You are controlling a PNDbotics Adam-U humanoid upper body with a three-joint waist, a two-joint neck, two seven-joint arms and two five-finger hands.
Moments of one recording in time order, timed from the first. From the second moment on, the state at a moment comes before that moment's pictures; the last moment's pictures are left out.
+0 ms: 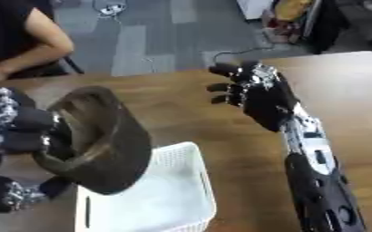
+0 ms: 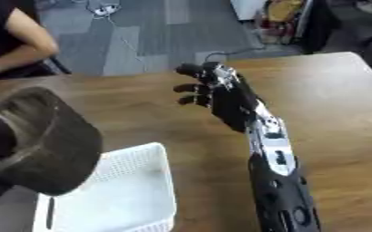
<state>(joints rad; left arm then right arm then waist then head) -0.57 0.76 -0.24 -1.97 -0.50 -0.77 -0.23 -0.71 -0.07 -0.29 -1.45 -0.12 0.20 0.90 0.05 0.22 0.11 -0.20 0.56</state>
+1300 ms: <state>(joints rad) -0.61 0.60 -0.27 -1.70 -0.63 -0.81 -0.28 -0.72 -0.06 -0.28 -1.45 -0.11 0.20 0.90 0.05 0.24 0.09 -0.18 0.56</state>
